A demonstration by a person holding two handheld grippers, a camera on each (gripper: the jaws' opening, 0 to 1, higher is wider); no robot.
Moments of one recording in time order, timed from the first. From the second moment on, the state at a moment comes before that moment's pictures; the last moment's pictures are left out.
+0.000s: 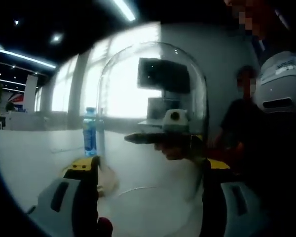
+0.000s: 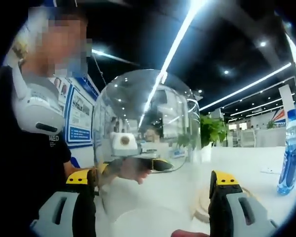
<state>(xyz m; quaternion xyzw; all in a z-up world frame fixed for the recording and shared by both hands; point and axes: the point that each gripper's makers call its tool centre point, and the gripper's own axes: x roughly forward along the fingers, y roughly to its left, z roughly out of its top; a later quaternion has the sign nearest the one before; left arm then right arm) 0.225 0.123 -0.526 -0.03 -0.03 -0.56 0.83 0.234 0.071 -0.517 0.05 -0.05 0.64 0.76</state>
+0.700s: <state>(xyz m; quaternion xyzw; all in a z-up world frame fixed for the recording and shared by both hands) 0.213 0.168 -0.515 -0.05 -0.08 -0.50 0.86 0.214 0.051 -0.522 0.02 -0.05 0.62 0.78</state>
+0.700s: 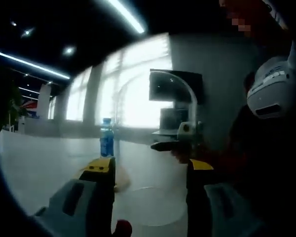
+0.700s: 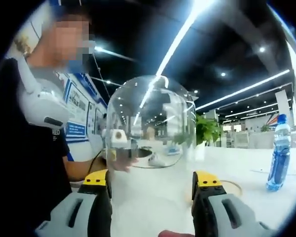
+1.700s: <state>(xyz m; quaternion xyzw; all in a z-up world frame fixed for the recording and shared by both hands) 0.263 0.201 -0.533 -0.04 -0.06 -0.42 0.90 0.273 -0.012 -0.520 0.05 -0.09 0.48 0.87</state>
